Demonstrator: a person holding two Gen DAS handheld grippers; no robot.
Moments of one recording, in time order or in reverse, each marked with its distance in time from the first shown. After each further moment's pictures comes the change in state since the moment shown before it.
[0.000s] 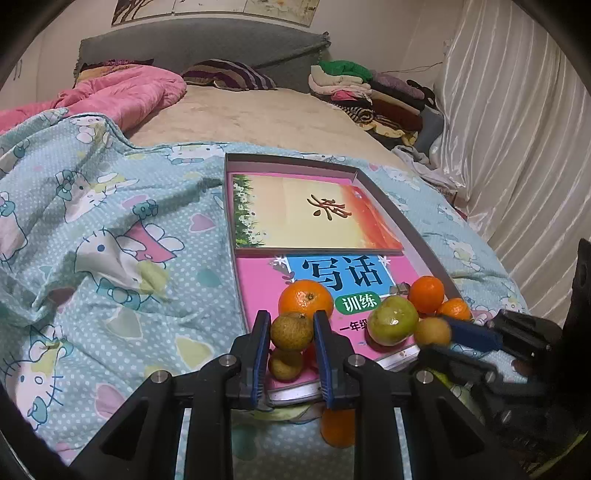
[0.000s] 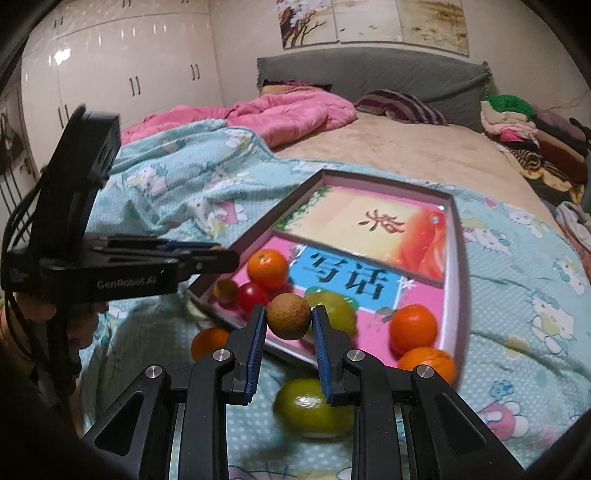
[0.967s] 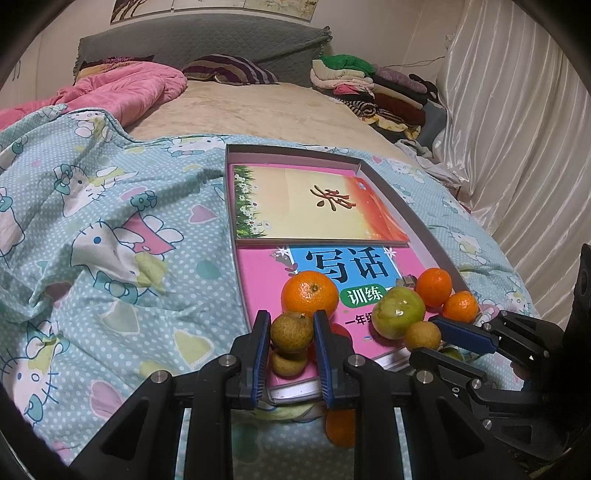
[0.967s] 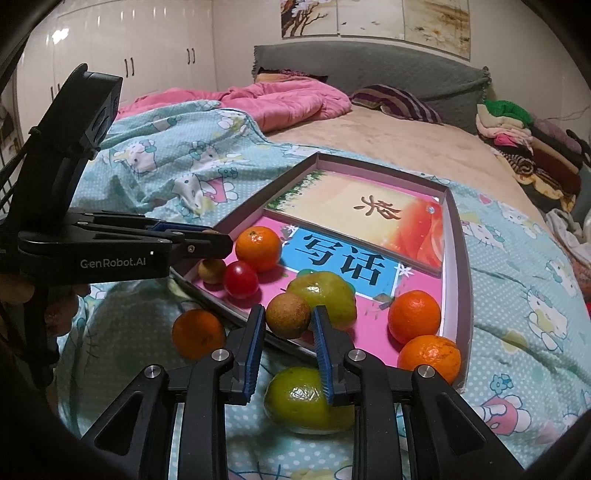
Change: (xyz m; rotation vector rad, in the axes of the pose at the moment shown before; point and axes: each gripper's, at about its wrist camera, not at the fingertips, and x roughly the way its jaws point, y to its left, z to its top) left arm 0.009 0.001 -0.002 0.003 0.018 0.013; right arm 0.013 0.000 -0.008 -0.026 0.032 -0.075
